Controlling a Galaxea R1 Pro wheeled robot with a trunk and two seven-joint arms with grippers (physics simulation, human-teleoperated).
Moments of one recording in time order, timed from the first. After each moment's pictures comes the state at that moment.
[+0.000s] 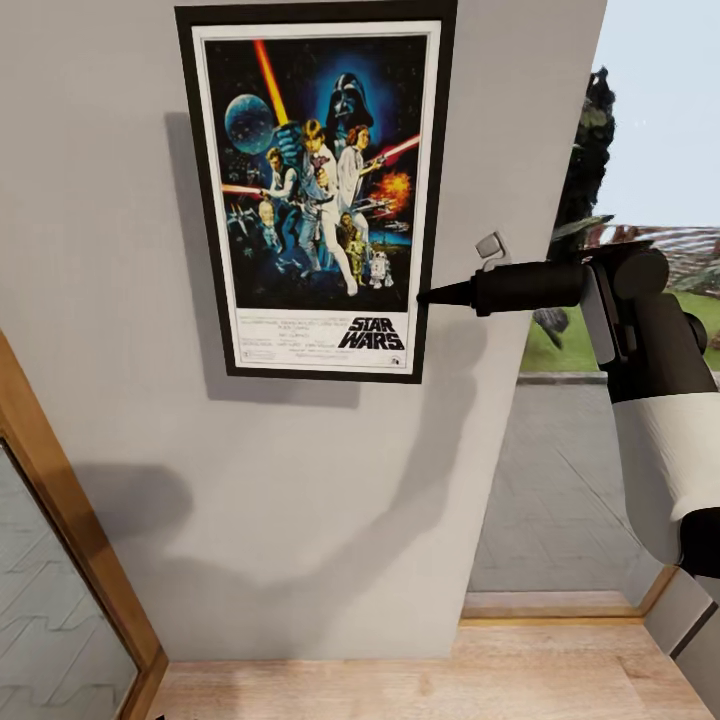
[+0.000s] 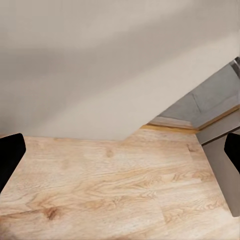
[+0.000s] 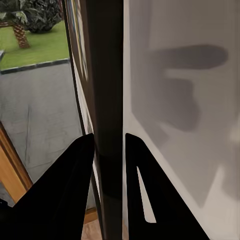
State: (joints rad) left arm -0.30 0.32 -0.32 -0.03 0.91 -0.44 -1.10; right arm -1.33 -0.22 0.14 -1.20 -0.09 0.99 1.35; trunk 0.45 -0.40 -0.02
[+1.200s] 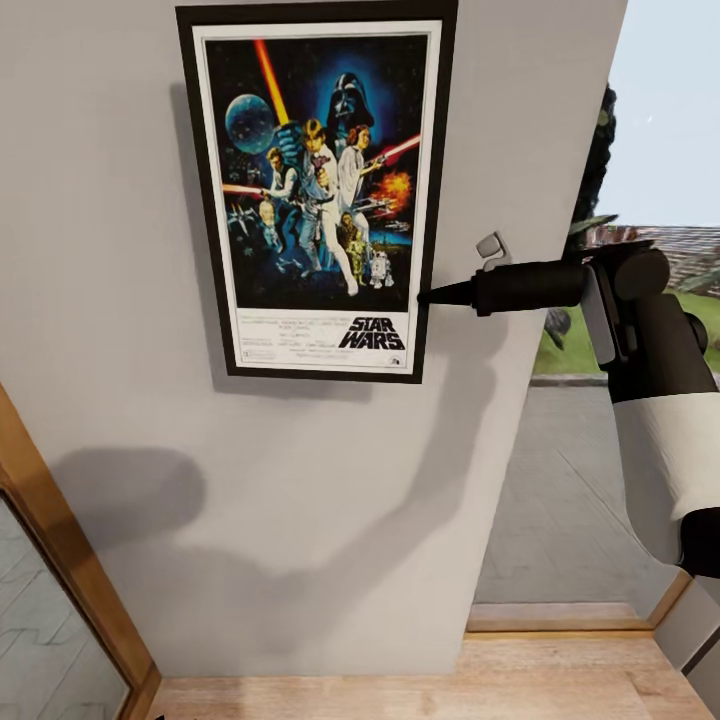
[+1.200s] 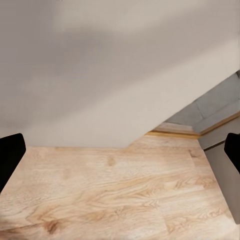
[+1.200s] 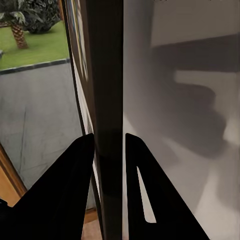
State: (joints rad) left arm -0.30 0.32 -0.32 -0.03 0.91 -0.44 -1.10; right arm -1.33 -0.22 0.14 -1.20 -0.09 0.99 1.35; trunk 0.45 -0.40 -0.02
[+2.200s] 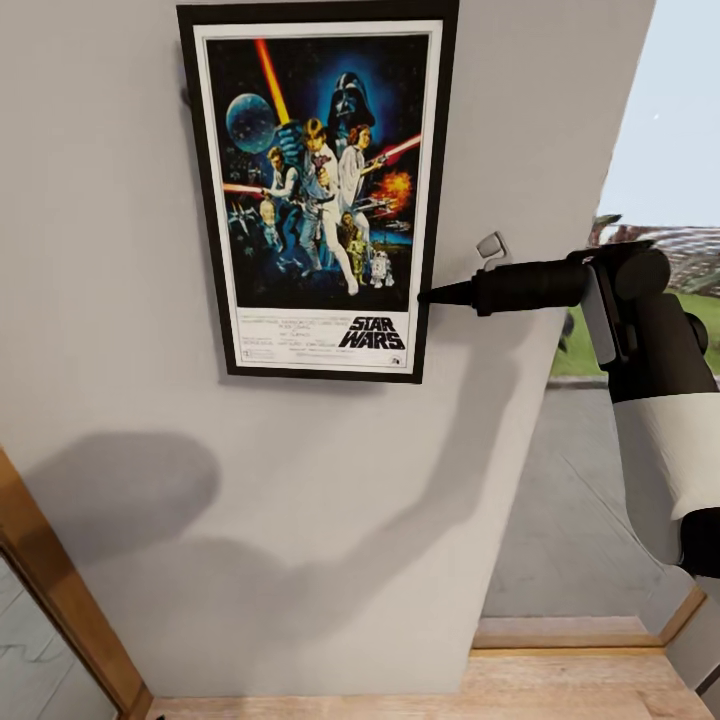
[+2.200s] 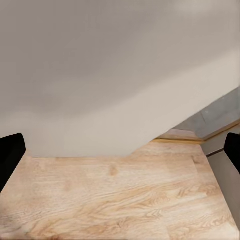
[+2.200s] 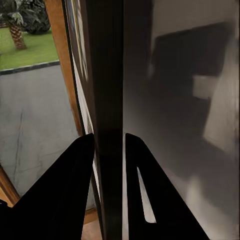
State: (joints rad) left arm -0.30 0.32 -0.32 -0.03 0.91 -0.44 -1.10; right arm -1.33 -0.22 0.14 -1.20 -0.09 0.99 1.35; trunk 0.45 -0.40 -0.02
